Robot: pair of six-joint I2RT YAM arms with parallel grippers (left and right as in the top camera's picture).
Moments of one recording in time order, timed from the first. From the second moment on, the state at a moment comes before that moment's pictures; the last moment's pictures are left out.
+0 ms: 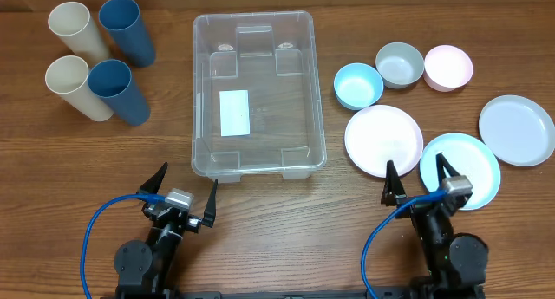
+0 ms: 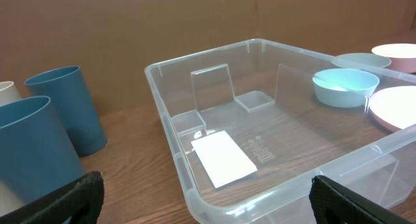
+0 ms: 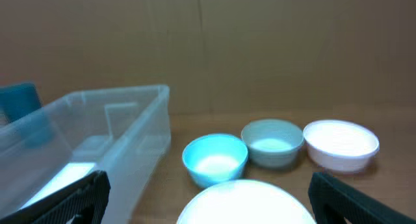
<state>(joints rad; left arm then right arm) -0.03 0.01 0.01 -0.05 0.27 0.16 0.07 0.02 0.09 -0.05 -0.09 0.12</state>
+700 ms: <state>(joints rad) -0.03 0.01 0.01 -0.05 0.27 0.16 0.07 1.39 1.05 -0.93 -0.31 0.26</state>
